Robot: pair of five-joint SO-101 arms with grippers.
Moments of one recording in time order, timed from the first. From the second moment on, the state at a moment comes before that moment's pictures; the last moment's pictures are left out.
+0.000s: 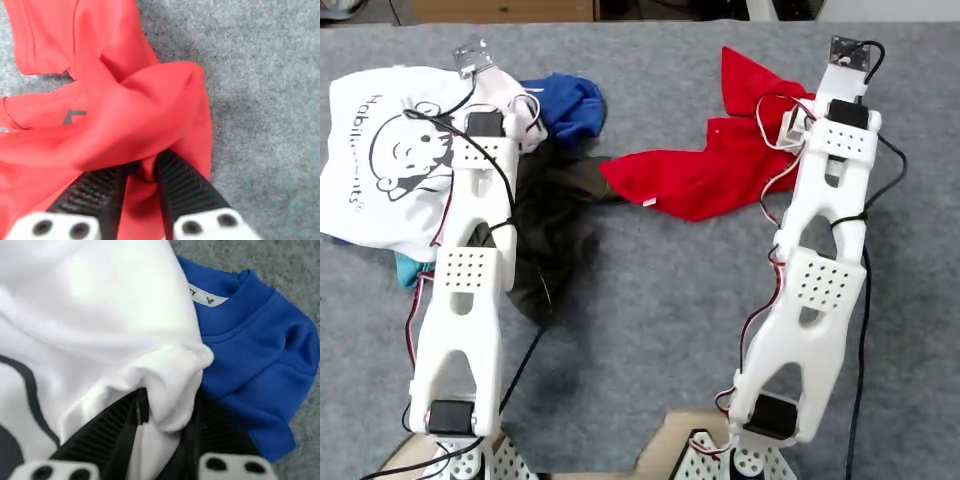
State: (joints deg) left arm -3.4 80.1 -88.2 69.6 11.3; right arm 13.5 54.3 -52.3 70.7 -8.8
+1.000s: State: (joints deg) left arm -35.3 67.5 -94.9 100.2 3.6; right arm 13.5 54.3 -52.3 70.5 -8.8
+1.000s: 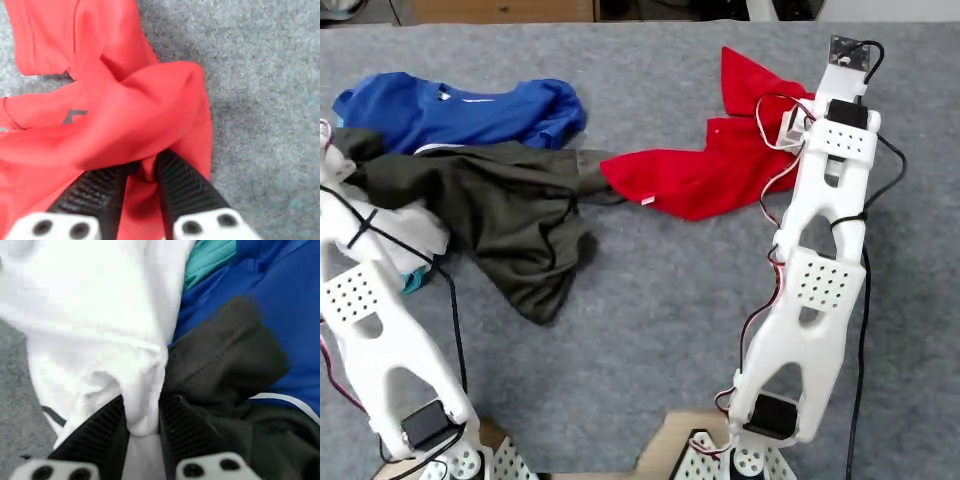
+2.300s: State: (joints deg) left arm -23.9 69.6 -87.9 96.0 3.5; right arm 13.5 54.3 -52.3 69.9 -8.8
